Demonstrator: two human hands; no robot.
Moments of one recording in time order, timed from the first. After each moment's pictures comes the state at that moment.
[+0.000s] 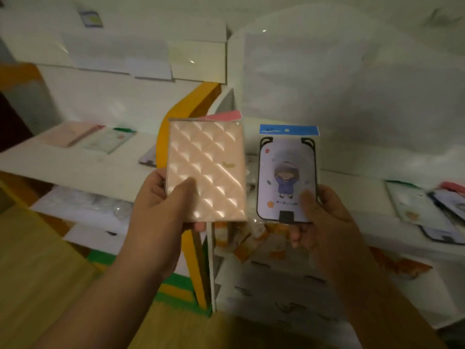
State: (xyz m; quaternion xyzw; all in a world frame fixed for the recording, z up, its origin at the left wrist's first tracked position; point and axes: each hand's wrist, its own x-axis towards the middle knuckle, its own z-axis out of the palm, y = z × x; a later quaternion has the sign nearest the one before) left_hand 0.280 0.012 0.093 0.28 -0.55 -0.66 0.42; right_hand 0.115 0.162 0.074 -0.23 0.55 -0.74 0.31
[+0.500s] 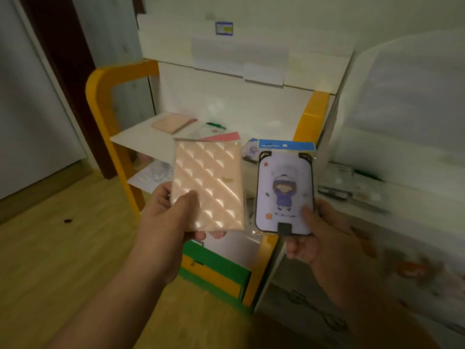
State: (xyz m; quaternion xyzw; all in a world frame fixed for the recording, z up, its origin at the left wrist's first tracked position) left_hand 0.506 -0.080 0.076 0.35 -0.51 -0.64 0.46; right_hand 0.319 0.041 0.071 -0.27 0.53 -0.69 0.41
